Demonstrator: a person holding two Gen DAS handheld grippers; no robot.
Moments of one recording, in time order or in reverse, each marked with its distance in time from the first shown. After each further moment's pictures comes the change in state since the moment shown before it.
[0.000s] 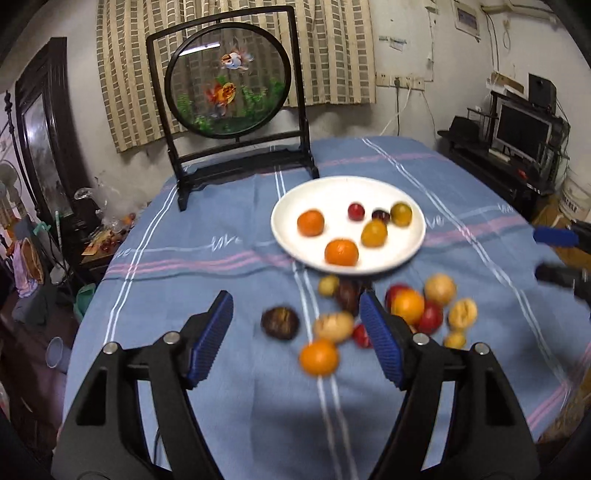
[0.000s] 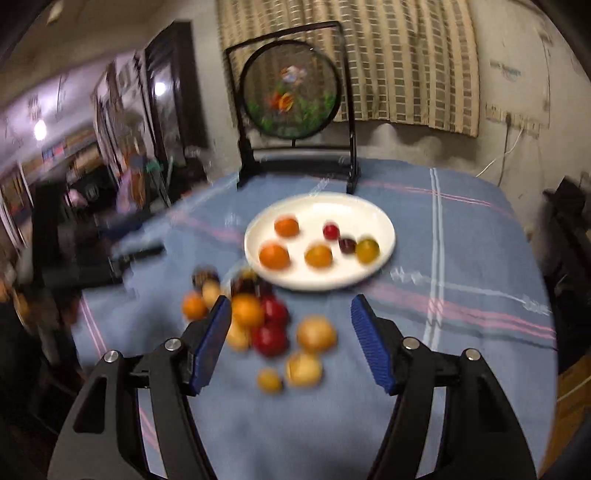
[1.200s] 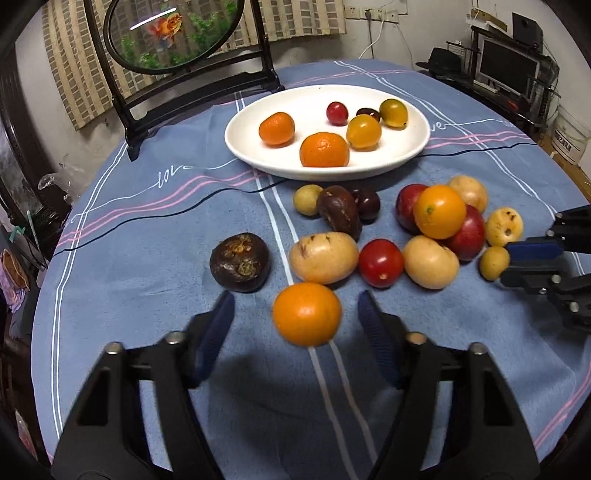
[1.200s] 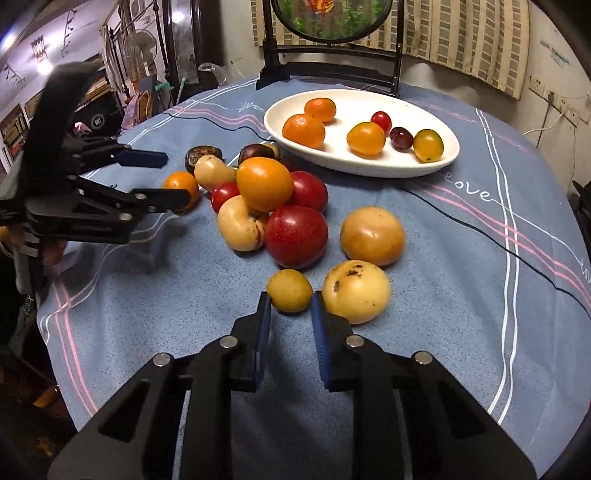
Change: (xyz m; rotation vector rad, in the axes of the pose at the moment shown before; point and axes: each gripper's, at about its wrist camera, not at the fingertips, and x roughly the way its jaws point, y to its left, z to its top) left arm 0.101 -0.017 -0.043 0.117 0.214 -0.076; right arm 0.106 0.021 -0.047 -0.056 0.239 0.055
